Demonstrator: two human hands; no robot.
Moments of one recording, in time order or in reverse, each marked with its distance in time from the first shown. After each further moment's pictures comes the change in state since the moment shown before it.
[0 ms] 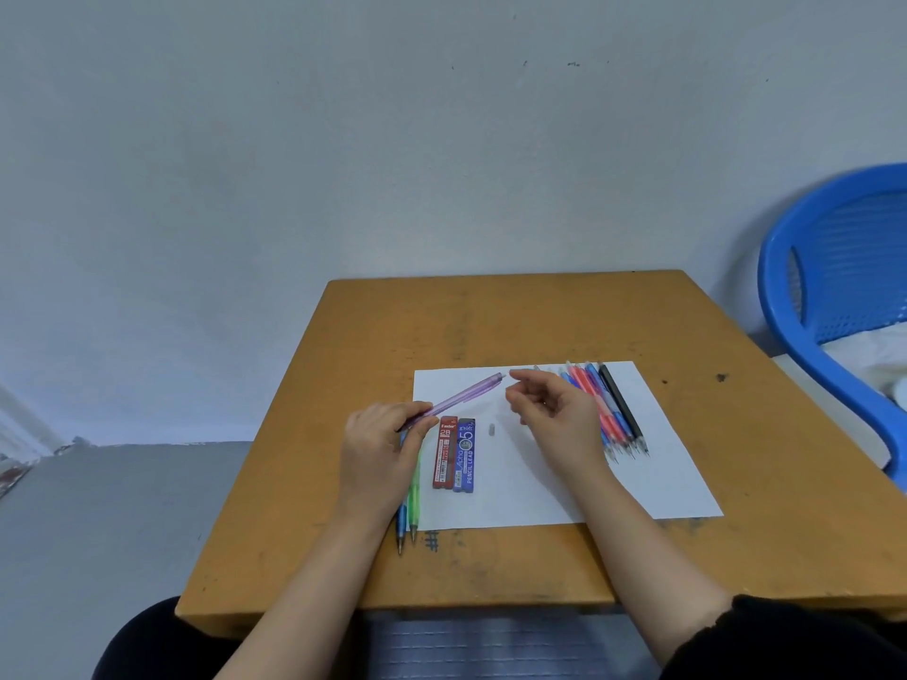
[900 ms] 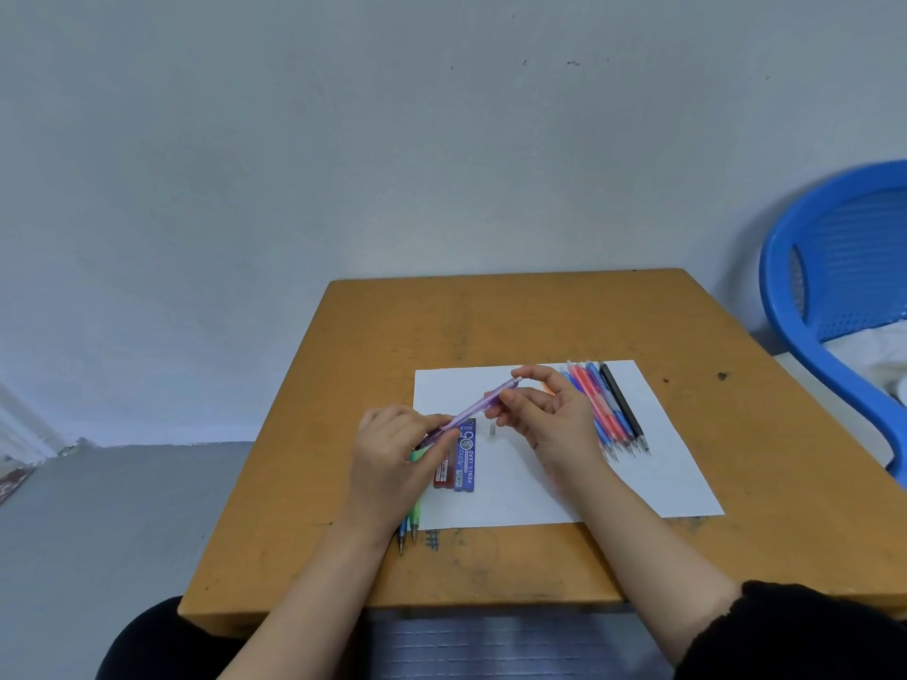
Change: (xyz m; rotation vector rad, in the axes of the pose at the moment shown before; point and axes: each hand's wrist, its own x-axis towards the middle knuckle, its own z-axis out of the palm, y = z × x) left_hand -0.004 0.002 0.004 0.076 0.029 0.267; right_hand -0.006 -0.013 0.005 0.493 -0.129 0.191
